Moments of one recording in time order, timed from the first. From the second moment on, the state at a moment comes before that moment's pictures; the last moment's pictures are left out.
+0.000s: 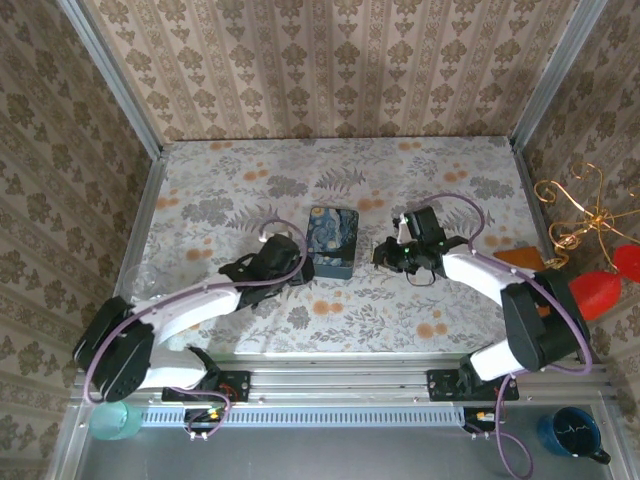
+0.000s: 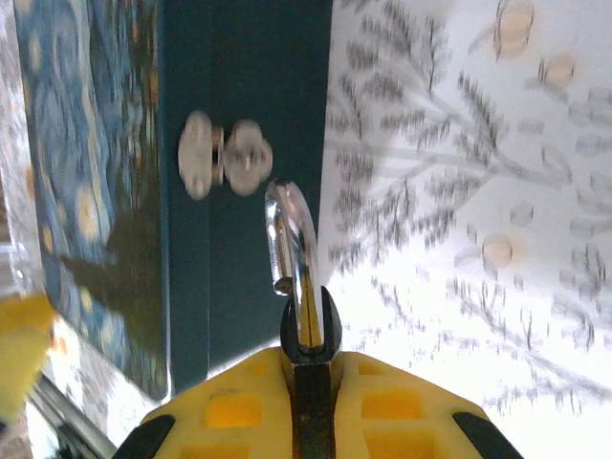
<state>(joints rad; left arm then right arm) -0.79 1.24 0.65 -0.24 -0.14 -0.73 0.36 1.44 0.76 -0.27 -0.43 0.64</state>
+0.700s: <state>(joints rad) -0.49 0.67 0.39 -0.36 -0.06 -0.48 0.60 1.37 0.71 -0.47 -0.43 0.61</state>
